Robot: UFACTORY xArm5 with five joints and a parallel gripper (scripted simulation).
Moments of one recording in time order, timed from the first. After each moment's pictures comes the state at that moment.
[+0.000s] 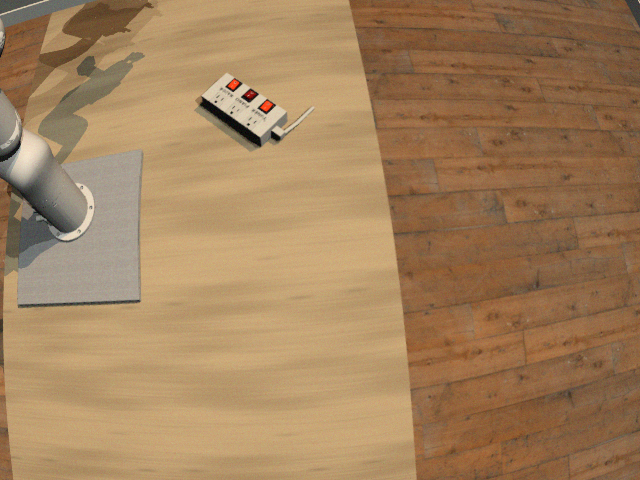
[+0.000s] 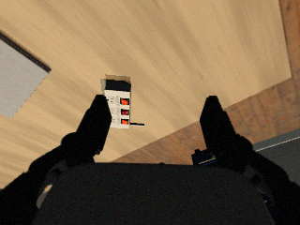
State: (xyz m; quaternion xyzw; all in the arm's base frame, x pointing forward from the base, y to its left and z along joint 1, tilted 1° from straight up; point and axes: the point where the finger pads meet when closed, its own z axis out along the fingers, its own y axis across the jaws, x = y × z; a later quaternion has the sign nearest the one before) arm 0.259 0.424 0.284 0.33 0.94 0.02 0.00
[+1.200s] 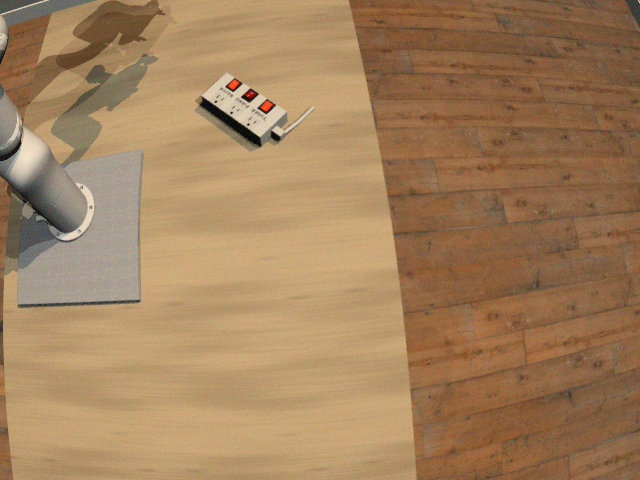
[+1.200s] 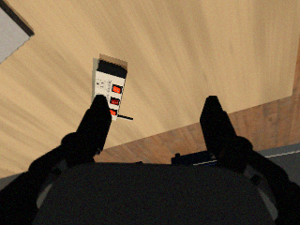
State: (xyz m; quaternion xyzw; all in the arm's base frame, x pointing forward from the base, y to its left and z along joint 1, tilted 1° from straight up) arm 0.288 0.392 0.258 0.24 0.97 -0.01 0.00
